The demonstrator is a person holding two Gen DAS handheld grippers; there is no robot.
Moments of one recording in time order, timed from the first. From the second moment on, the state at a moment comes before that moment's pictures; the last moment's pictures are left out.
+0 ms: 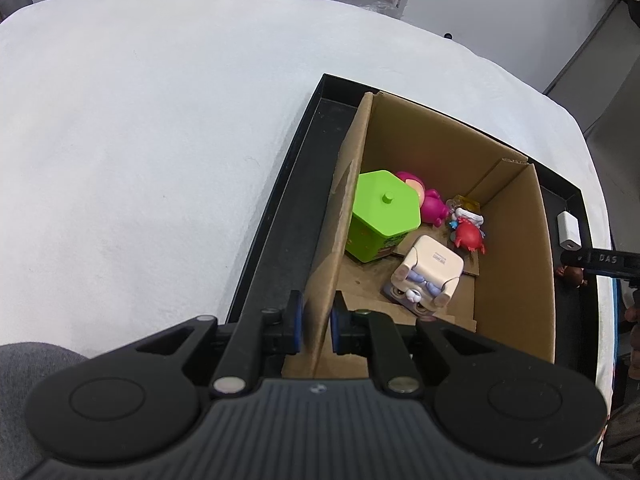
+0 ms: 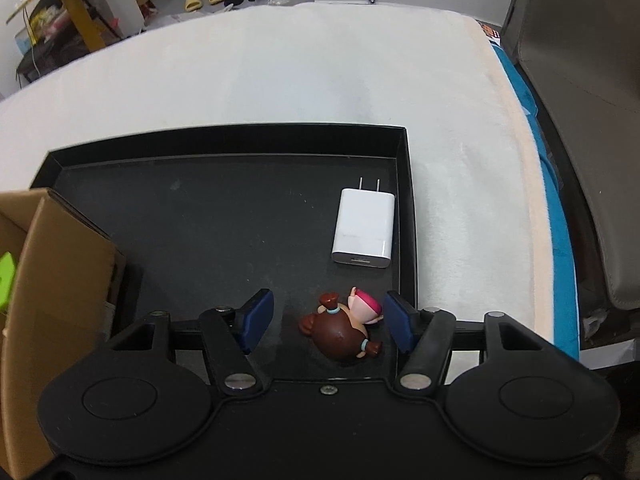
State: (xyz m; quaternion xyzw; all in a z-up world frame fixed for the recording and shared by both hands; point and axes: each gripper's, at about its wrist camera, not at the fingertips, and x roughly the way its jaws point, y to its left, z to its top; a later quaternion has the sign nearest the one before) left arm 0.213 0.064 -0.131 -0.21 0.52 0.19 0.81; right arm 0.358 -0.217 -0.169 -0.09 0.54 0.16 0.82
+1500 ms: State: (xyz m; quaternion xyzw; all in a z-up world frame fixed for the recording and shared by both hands) left arm 0.215 0.055 -0.130 -0.19 0.52 0.19 0.81; right arm 0.286 -0.155 -0.061 -0.03 0.45 0.32 0.83
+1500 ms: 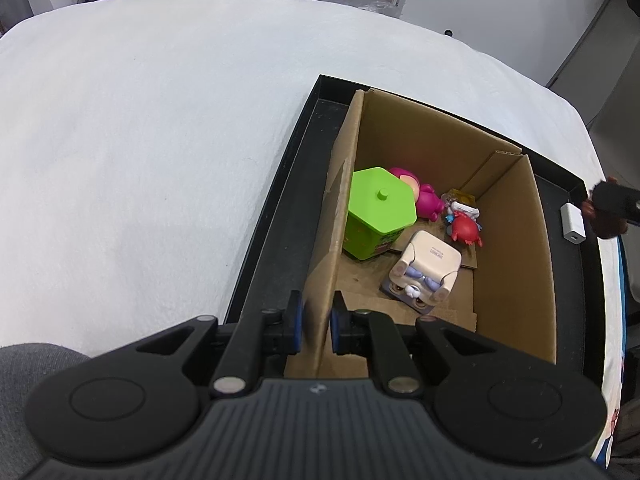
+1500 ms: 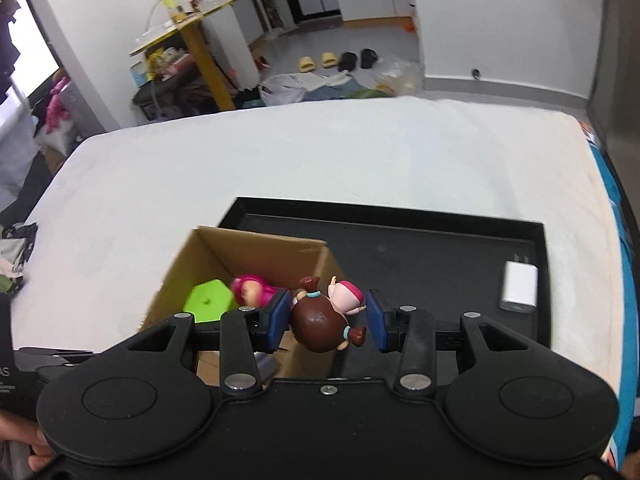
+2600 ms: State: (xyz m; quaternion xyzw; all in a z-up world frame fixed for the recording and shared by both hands) left arm 0.208 0.072 -0.131 -0.24 0.51 0.18 0.81; right arm 0.291 -0.068 -0.096 -0.03 0.50 0.33 0.80
